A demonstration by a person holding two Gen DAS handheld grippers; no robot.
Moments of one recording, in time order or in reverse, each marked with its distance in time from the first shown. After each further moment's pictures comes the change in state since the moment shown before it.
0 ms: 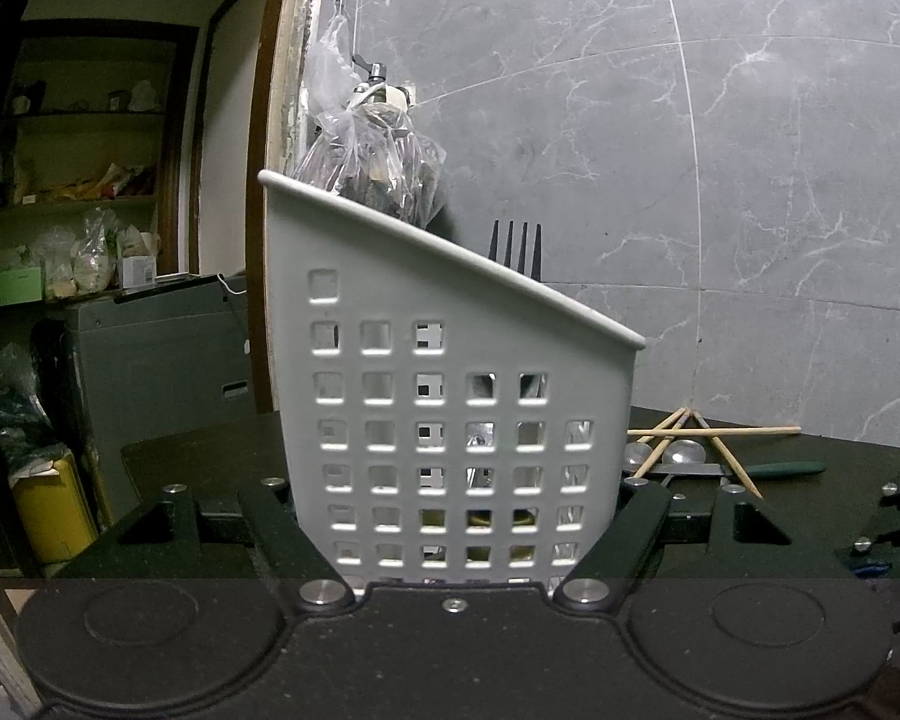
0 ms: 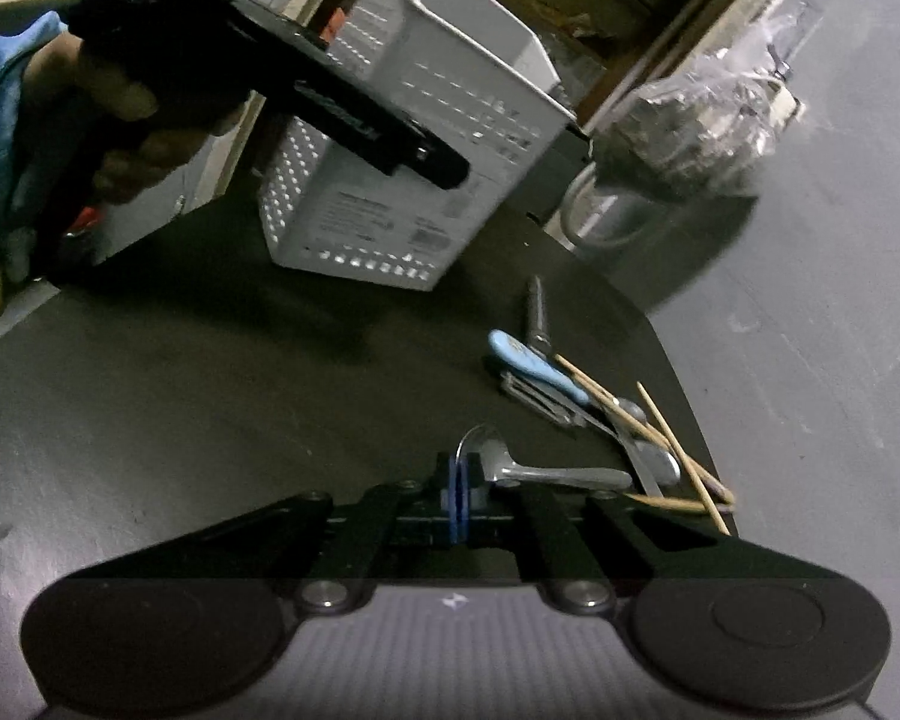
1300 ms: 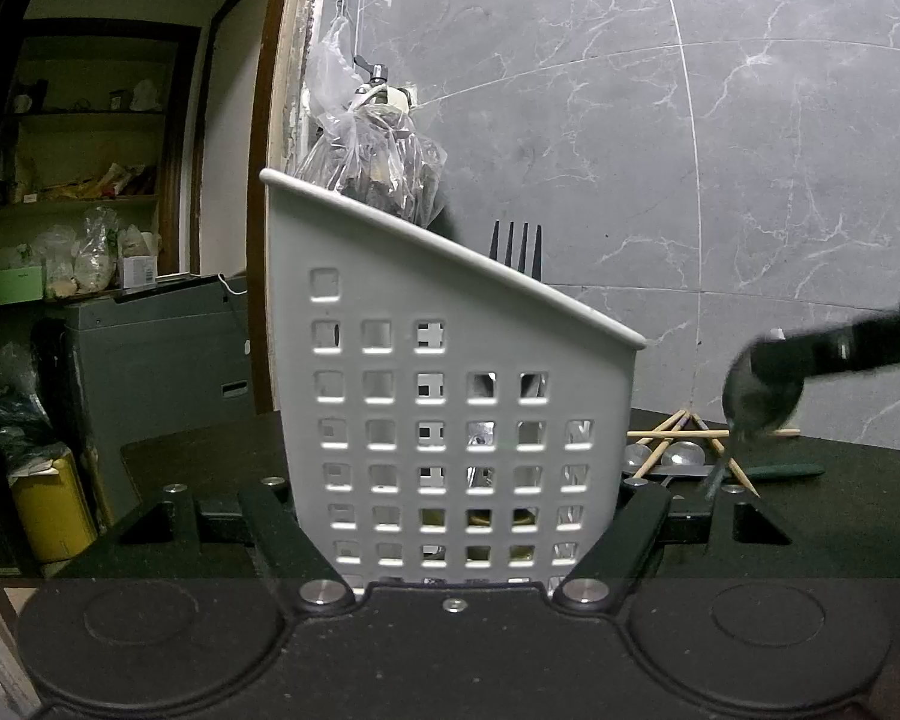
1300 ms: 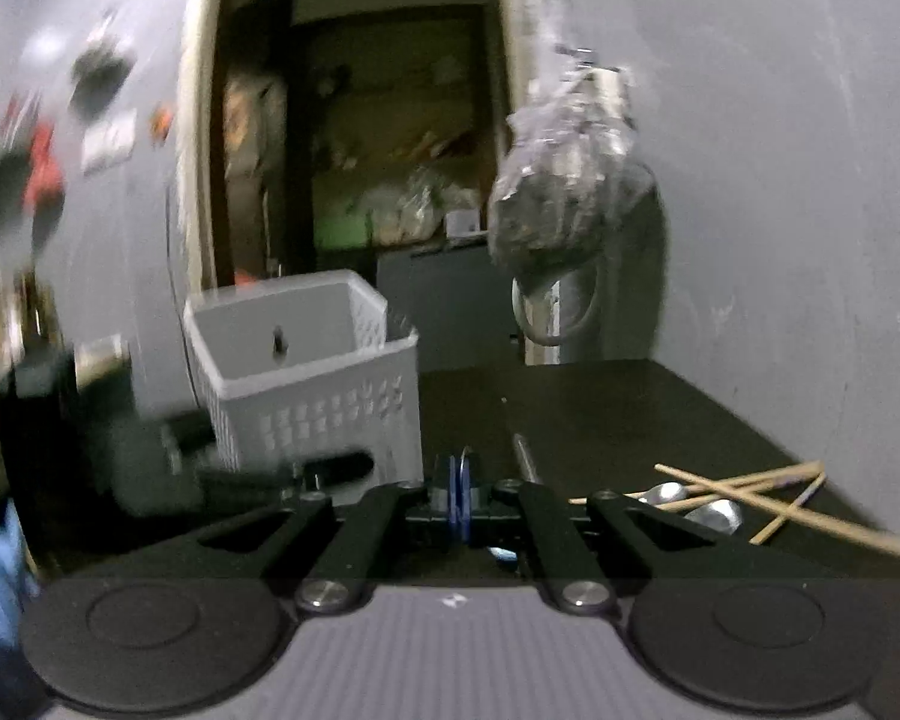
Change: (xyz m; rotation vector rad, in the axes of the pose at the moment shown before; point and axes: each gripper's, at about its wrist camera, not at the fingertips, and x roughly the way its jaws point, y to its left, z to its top) left arm 0.000 -0.001 0.000 0.001 0.001 0.001; right arm -0.021 -0.100 0.016 0.705 -0.330 0.195
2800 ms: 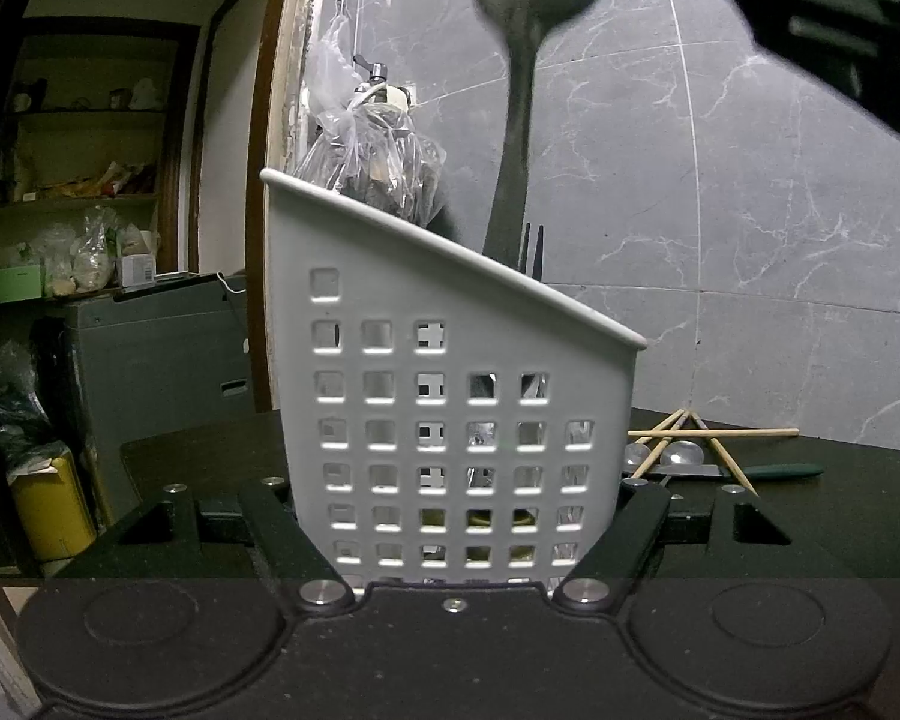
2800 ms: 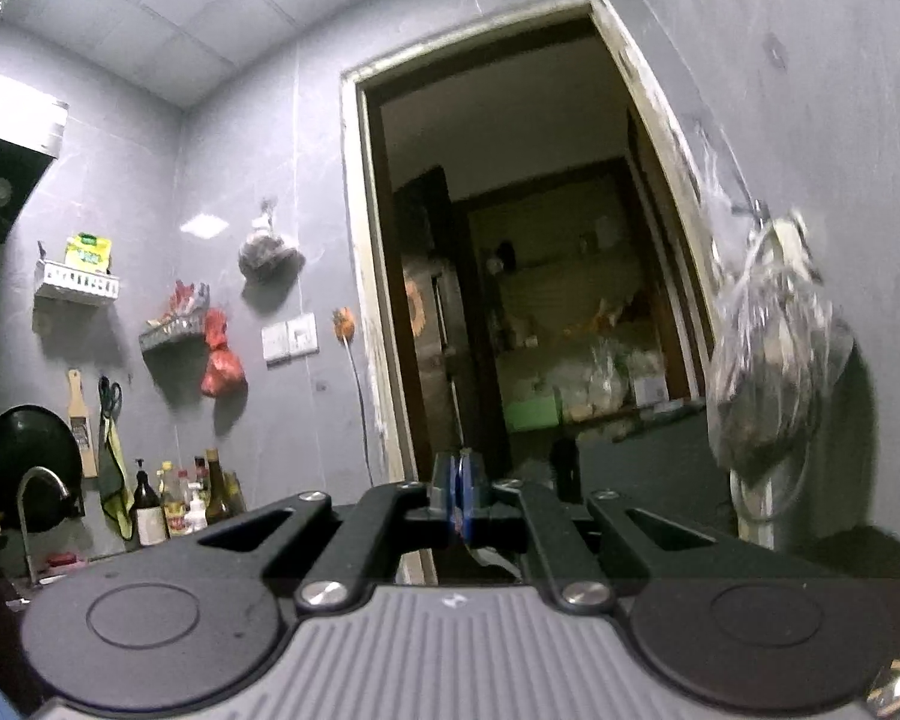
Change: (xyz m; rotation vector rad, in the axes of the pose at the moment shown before) left arm 0.001 0.000 0.000 0.000 -0.001 0.000; right arm -0.001 0.051 0.072 0.017 -0.321 0.401
